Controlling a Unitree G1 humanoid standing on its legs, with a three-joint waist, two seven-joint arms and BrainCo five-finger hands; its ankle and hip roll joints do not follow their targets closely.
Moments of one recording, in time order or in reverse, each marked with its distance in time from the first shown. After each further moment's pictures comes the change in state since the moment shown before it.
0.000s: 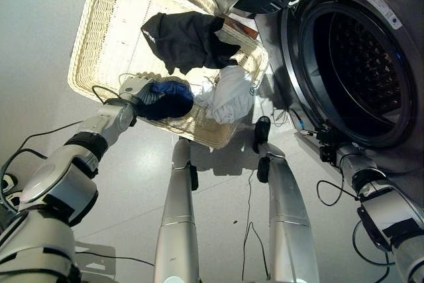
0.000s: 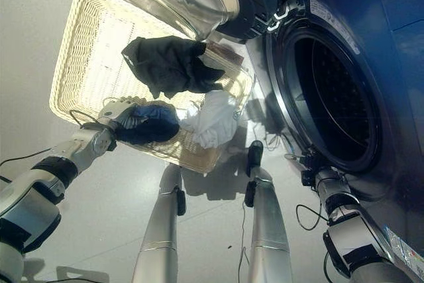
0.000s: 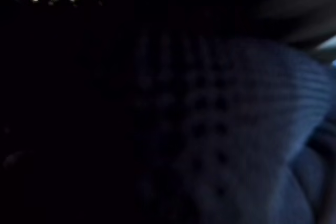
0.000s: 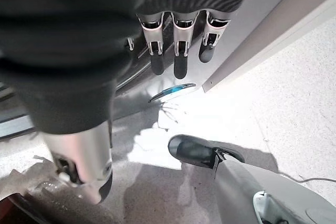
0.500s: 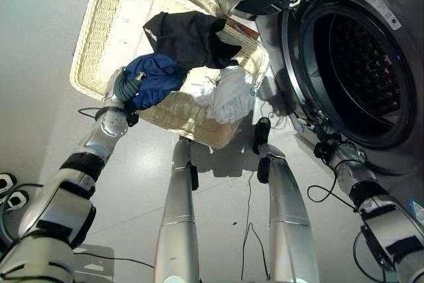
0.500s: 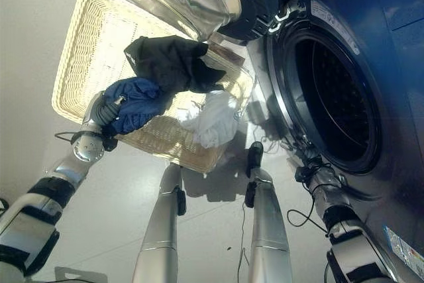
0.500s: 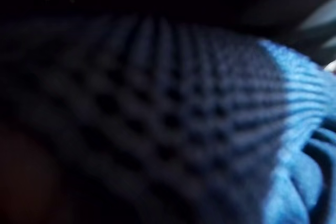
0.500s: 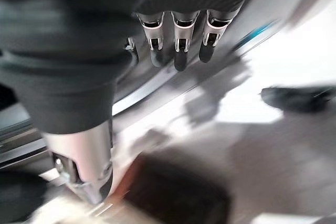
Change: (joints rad) left arm 0.302 -0.078 0.454 -0.271 -0.514 -0.181 0.233; right arm 0.186 0.027 -0.085 -0.446 0.249 -0.284 0.012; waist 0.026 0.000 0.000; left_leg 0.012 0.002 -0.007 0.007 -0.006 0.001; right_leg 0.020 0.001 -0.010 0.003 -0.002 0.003
